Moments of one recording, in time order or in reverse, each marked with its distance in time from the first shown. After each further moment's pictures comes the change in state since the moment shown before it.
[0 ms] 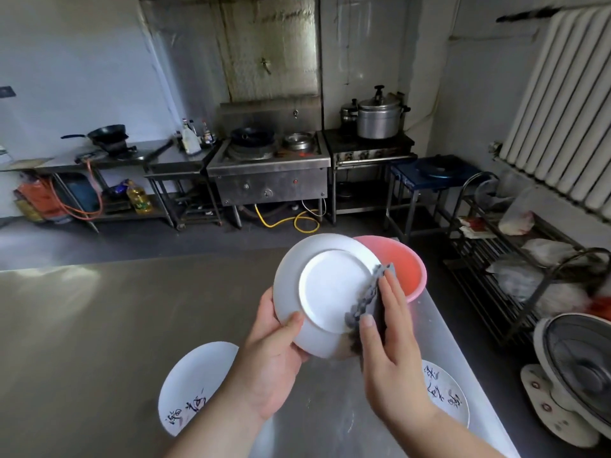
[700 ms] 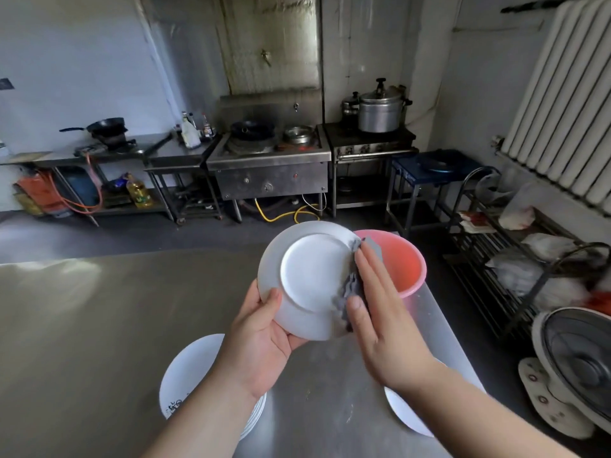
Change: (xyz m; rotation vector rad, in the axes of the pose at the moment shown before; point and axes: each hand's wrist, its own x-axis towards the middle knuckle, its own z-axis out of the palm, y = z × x) left_hand 0.005 0.011 -0.007 -0.151 0.009 -0.002; right_hand 0.033 -0.009 -0.014 -0.300 -0.308 -0.156
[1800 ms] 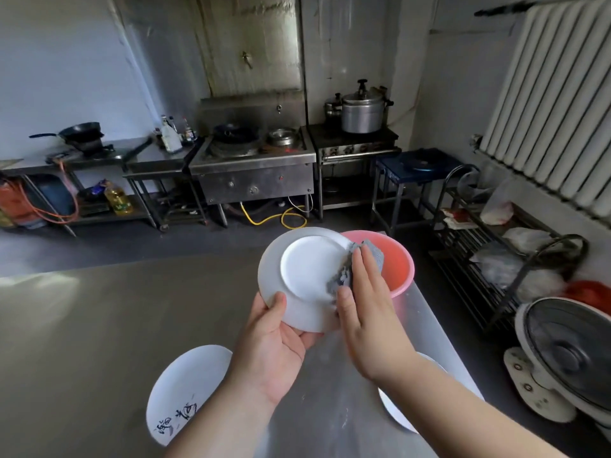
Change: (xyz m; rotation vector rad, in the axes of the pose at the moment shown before) left_hand 0.014 -0.015 0.020 -0.157 0.082 -0.023; right_hand 0.013 0.001 0.014 -0.074 0.029 0.222
